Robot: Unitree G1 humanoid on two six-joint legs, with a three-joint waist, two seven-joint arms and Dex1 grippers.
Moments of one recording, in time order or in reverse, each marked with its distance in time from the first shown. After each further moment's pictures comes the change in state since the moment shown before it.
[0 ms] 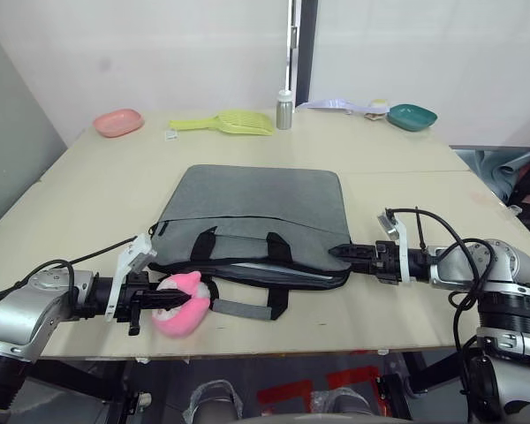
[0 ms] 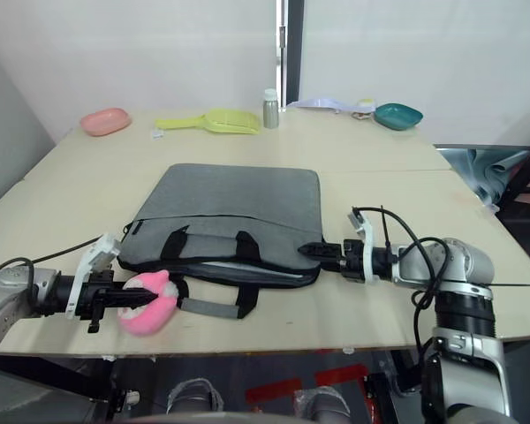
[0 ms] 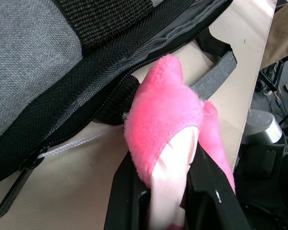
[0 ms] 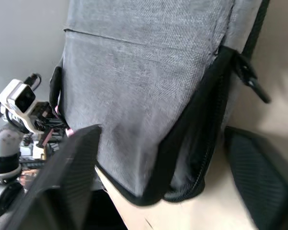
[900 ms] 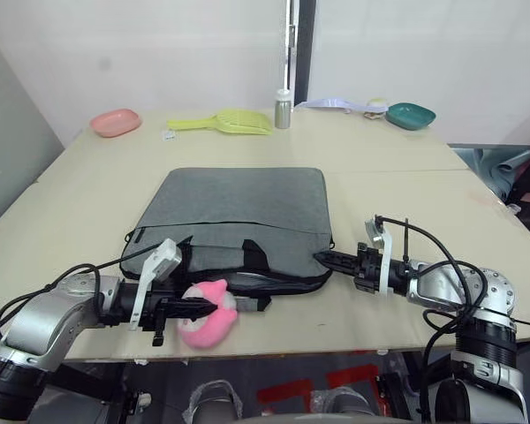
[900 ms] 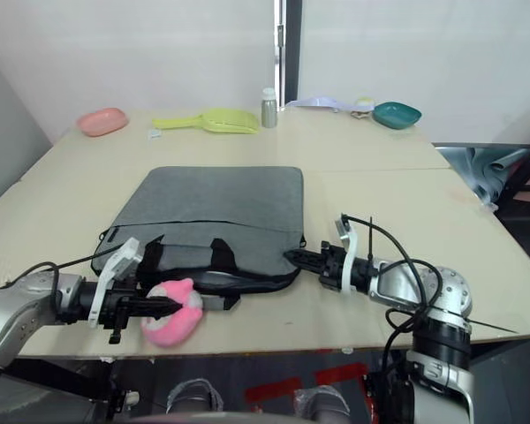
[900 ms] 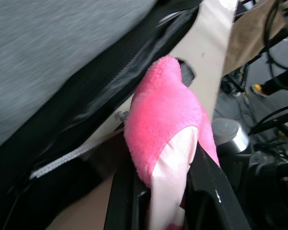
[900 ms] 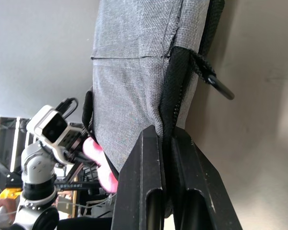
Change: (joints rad) left arm -0.012 -0.079 -0.059 -0.175 -0.062 0.119 0.058; right arm 0.100 0.234 -0.150 -0.119 0.331 0.000 -0.409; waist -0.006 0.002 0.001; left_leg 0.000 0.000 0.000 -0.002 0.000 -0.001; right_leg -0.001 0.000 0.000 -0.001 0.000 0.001
